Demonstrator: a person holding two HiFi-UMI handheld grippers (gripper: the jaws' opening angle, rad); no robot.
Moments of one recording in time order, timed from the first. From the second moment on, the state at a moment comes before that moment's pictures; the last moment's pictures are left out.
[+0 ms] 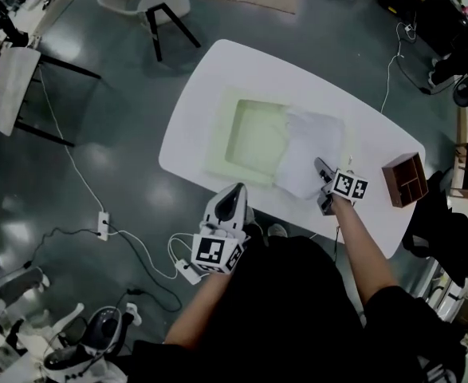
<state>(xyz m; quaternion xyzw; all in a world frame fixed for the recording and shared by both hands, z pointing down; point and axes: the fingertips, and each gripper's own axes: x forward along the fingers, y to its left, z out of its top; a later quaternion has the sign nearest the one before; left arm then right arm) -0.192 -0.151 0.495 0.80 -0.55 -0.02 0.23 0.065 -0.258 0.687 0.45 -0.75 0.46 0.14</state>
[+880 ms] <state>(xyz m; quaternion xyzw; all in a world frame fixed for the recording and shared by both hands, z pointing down) -0.216 -0.162 0.510 0.81 -0.53 -0.02 0.24 0.038 -0.268 0.727 0.46 -0.72 0.49 0.17</state>
